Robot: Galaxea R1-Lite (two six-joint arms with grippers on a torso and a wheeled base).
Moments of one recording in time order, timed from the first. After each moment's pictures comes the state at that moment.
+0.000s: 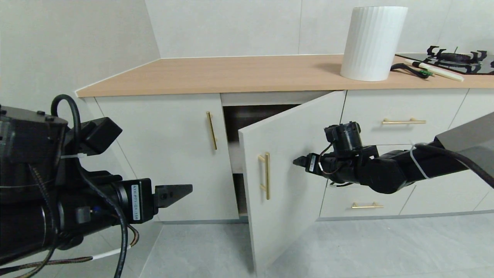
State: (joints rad) left arm -0.56 1.29 -0.84 0.12 0.19 -0.42; right arm 0.48 2.12 -1.28 -0.33 -0.10 0.54
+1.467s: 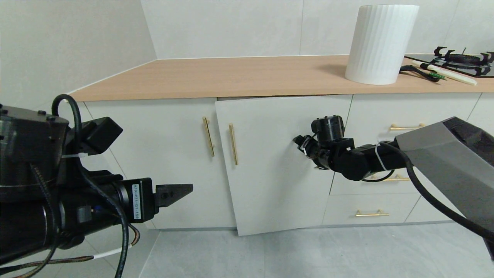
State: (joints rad) left arm -0.56 1.29 -0.85 0.11 0.19 -0.42; right arm 0.46 2.33 -1.60 -0.34 -0.31 0.82
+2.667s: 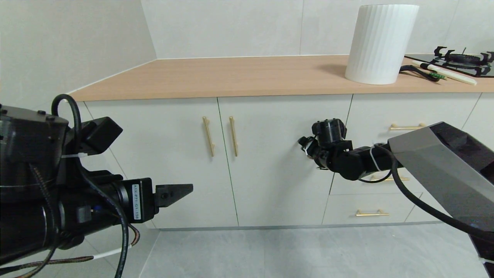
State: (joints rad) left arm -0.56 1.29 -0.85 0.12 0.19 -0.42; right arm 0.43 2.38 -1.65 -0.34 -0.35 0.82
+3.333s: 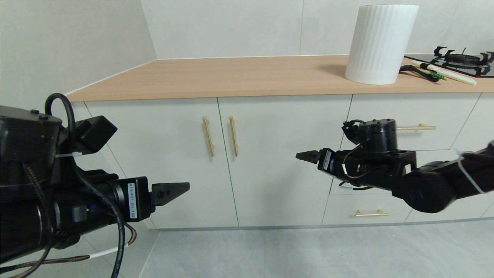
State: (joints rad) left arm -0.55 1.27 -0.84 0.12 0.20 -0.42; right arm 0.46 1.92 -0.98 -0.60 0.16 0.60
